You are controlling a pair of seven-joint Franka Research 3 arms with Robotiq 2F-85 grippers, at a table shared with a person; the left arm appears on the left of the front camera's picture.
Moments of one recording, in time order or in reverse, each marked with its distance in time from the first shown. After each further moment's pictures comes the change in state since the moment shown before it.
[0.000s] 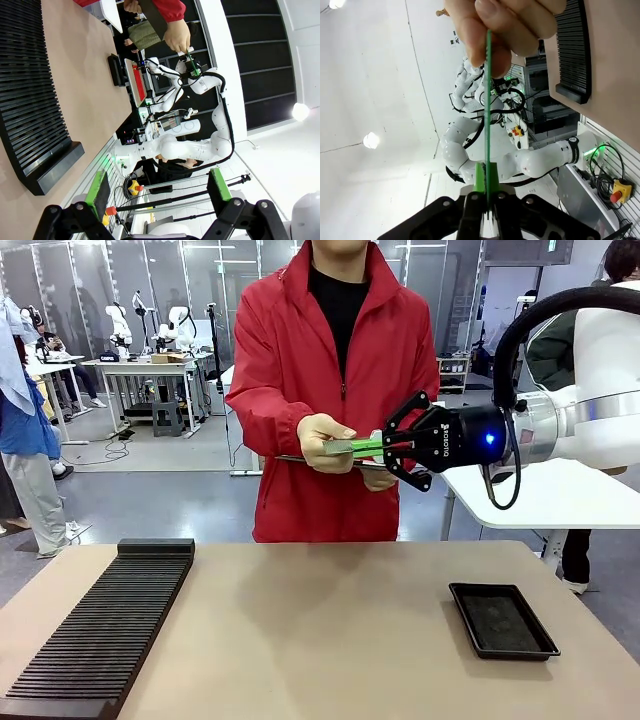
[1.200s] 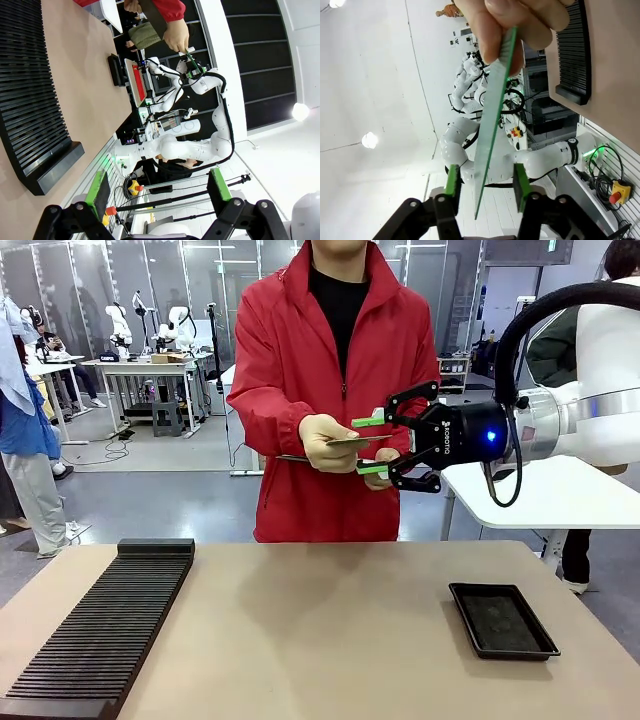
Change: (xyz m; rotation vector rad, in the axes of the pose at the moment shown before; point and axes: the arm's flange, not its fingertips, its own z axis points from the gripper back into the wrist) left arm 0.000 0.000 0.000 0.000 0.000 0.000; right arm -0.002 0.004 0.001 -0.004 -0.005 0.011
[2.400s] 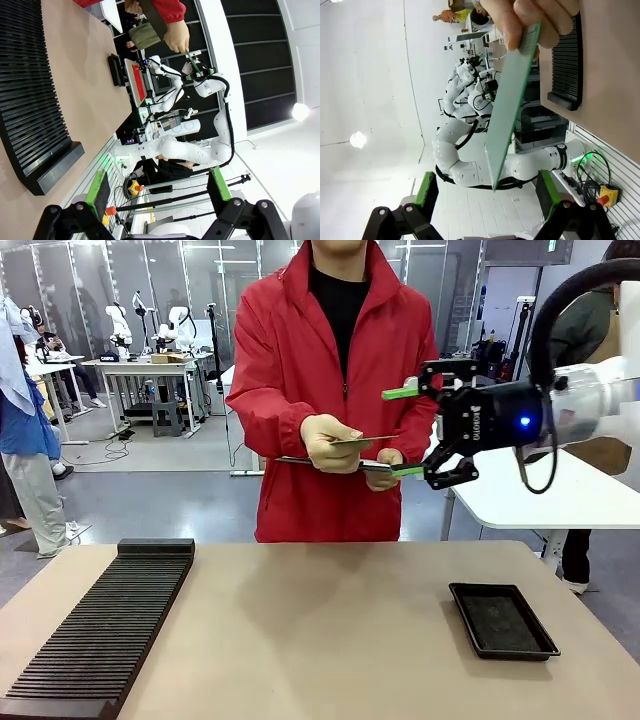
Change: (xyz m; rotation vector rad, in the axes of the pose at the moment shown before) left arm 0.000 0.000 0.000 0.000 0.000 0.000; right arm -0.018 0.018 0.023 -0.044 -0.044 0.073
